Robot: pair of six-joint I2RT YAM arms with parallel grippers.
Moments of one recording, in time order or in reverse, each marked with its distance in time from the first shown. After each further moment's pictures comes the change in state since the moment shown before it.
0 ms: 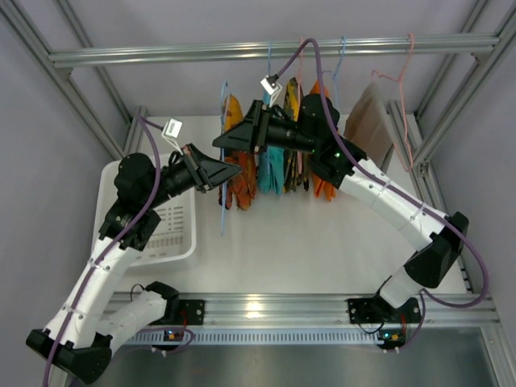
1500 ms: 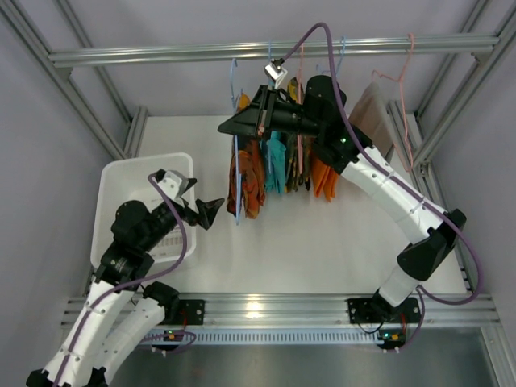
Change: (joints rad) left arm -0.010 -0.354 -0.327 -0.081 -0.326 0.941; right arm -0.060 0.068 0.161 -0.092 -0.076 0.159
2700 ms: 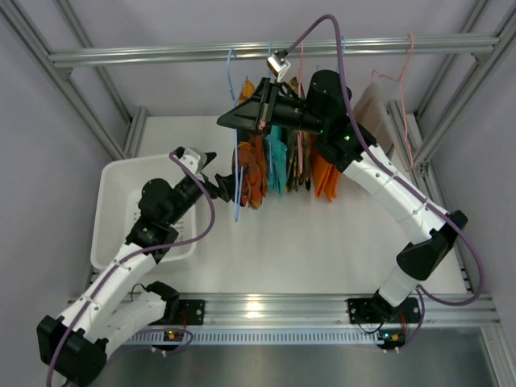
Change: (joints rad) left arm -0.045 0.312 -0.055 0.502 -0.008 -0.022; right arm 0.009 0.006 0.075 -0.014 0.020 0.005
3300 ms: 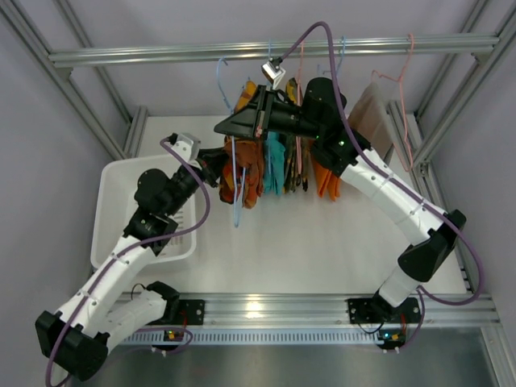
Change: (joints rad) left arm -0.013 0.058 0.104 0.027 -0.032 -0.071; right arm 0.019 -0.007 -0.063 0.066 -0.013 -0.005
